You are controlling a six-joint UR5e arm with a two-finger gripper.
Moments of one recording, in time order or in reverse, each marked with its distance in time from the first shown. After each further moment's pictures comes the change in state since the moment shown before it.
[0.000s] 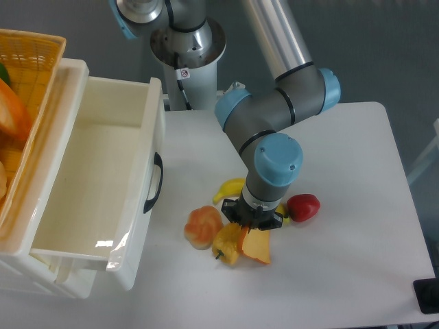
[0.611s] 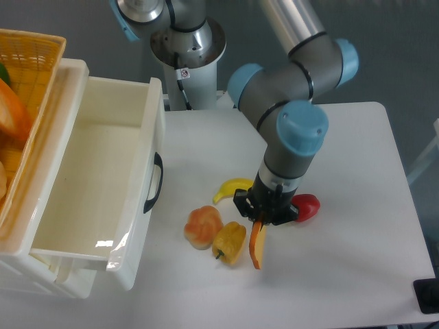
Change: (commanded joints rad) arm 0.051 0.136 0.017 -0.029 -0.094 0.162
